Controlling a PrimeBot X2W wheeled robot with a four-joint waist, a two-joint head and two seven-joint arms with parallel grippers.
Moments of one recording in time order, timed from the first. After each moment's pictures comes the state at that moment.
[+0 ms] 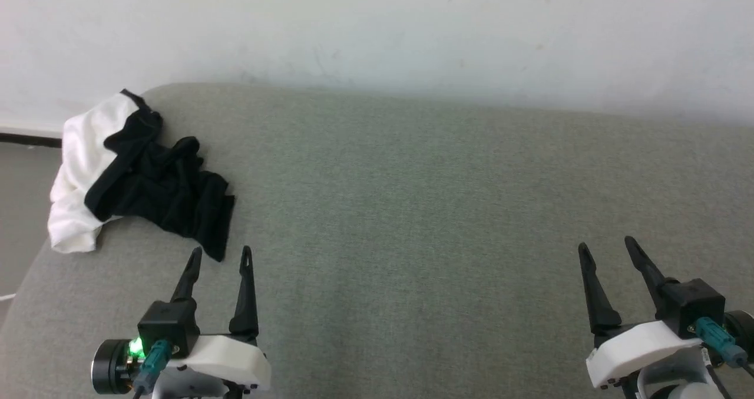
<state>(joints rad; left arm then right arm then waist) 0.04 0.05 -0.01 -0.02 -0.05 0.02 -0.12 0.03 -0.05 -0.05 0.05 0.03 0.13 -0.12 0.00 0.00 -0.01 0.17</state>
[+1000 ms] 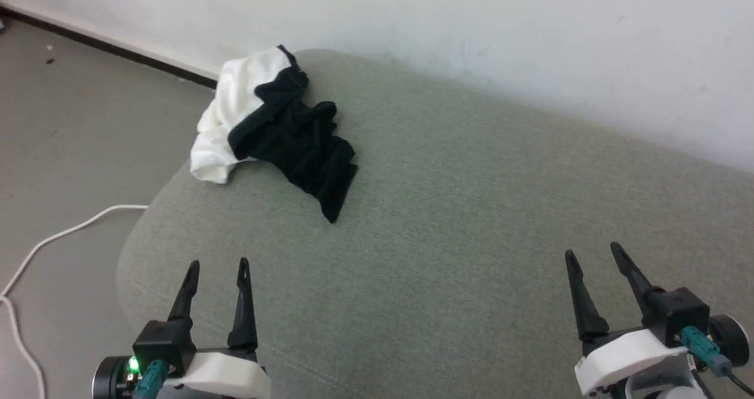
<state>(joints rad) 0.08 0.05 -0.02 -0.01 -0.09 0.04 -0.18 0.03 -0.05 -0.02 0.10 0.03 0.13 -0.18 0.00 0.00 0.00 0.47</state>
